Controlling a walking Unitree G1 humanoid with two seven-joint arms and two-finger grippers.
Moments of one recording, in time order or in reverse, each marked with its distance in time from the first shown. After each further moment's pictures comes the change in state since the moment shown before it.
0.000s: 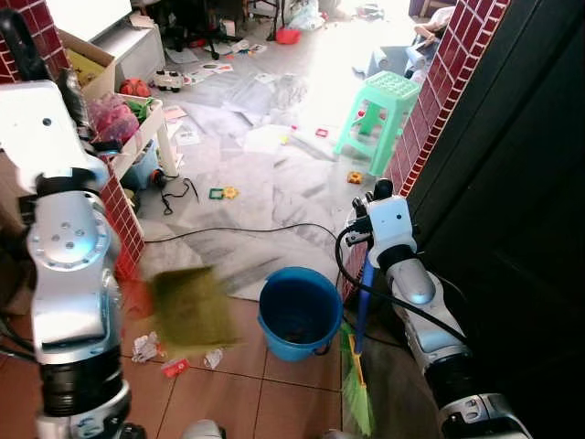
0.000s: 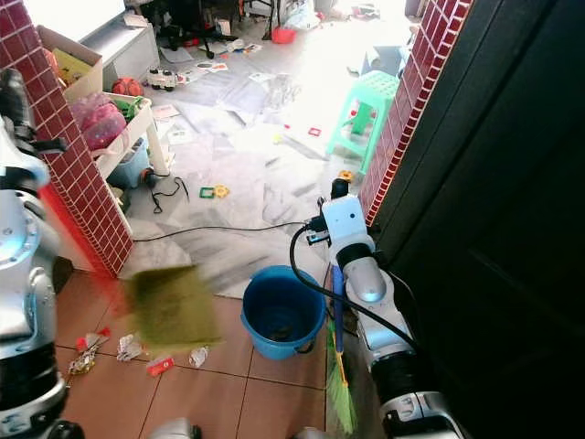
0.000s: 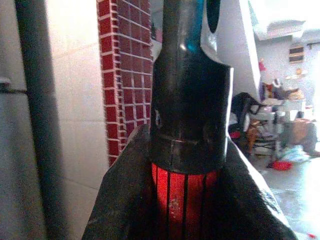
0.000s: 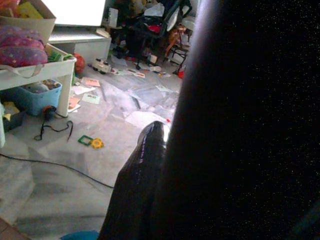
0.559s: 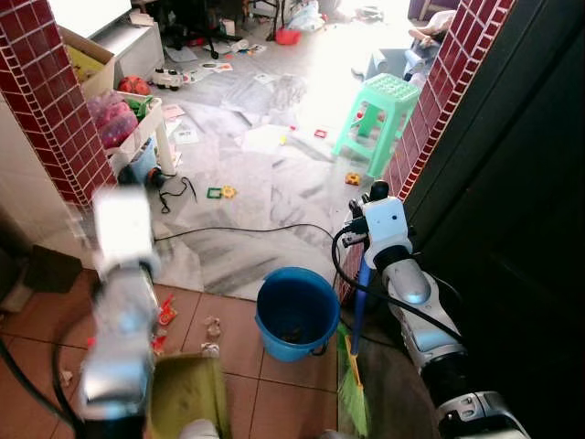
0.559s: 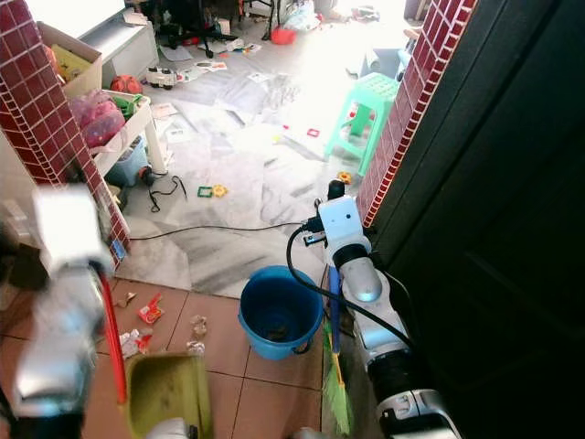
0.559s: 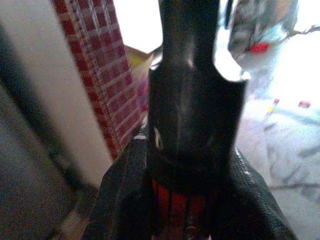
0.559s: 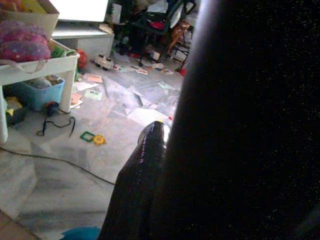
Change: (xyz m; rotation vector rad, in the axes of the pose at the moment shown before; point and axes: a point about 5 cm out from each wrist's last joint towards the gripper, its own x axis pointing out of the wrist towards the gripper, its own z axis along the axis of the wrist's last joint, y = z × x) left arm -0.083 -0.027 -0.105 0.073 0.474 -0.166; right arm 0.002 0.006 -0.001 0.003 0.013 0.014
